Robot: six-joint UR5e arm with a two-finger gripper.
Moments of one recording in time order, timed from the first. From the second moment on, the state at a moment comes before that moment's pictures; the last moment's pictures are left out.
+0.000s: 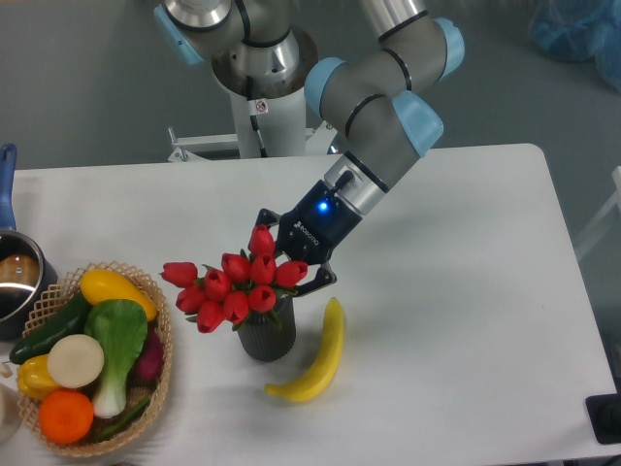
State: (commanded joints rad) arm 2.61 -1.79 -1.90 -0.83 0.47 1.29
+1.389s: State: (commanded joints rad) arm 2.66 -1.61 -1.89 -0.84 0.30 1.21
